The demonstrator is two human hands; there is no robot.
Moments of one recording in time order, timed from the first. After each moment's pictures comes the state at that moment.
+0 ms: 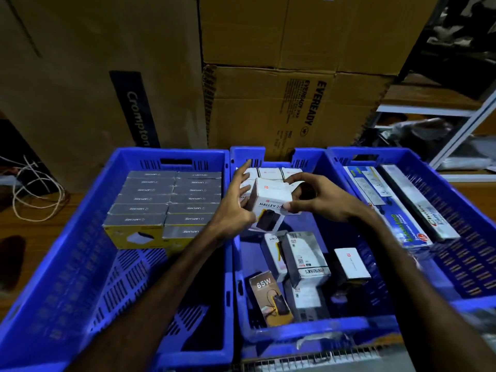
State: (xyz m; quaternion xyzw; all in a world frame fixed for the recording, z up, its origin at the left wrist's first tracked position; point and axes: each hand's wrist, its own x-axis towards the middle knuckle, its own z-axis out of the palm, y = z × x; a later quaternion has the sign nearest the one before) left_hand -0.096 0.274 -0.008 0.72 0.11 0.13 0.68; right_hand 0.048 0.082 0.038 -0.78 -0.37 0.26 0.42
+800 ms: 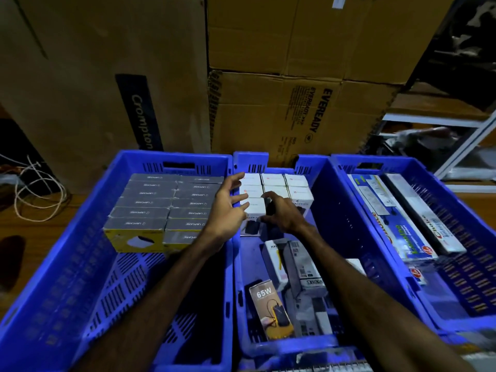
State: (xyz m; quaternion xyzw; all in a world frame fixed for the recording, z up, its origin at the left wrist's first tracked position) left_hand -0.084 0.285 -0.014 0.68 0.20 0.20 0.68; right_hand 0.077 0.168 -0.073 -0.89 -0.35 0.13 0.25
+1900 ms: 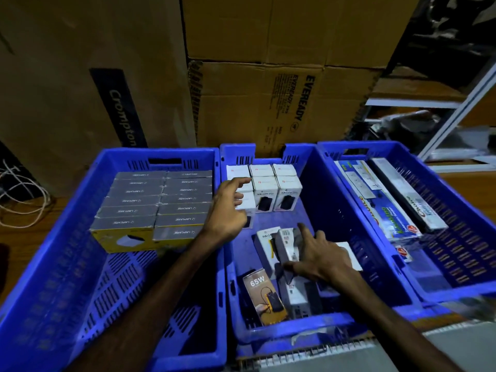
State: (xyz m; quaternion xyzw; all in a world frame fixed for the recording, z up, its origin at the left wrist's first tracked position) left_hand -0.082 0.272 -0.029 0.83 0.13 0.19 0.51; right_hand -0.030 0.048 -0.035 -0.96 -0.20 0.20 -0.01
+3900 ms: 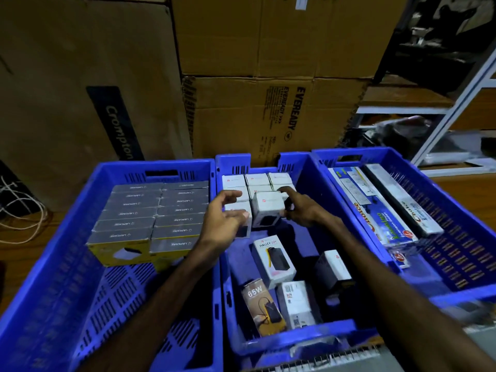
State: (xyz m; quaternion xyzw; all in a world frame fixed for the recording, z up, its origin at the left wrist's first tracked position) left_hand -0.092 0.257 -0.016 0.68 0.21 0.19 0.67; right_hand 0.094 0.093 -0.031 -0.91 -0.31 0.18 0.21
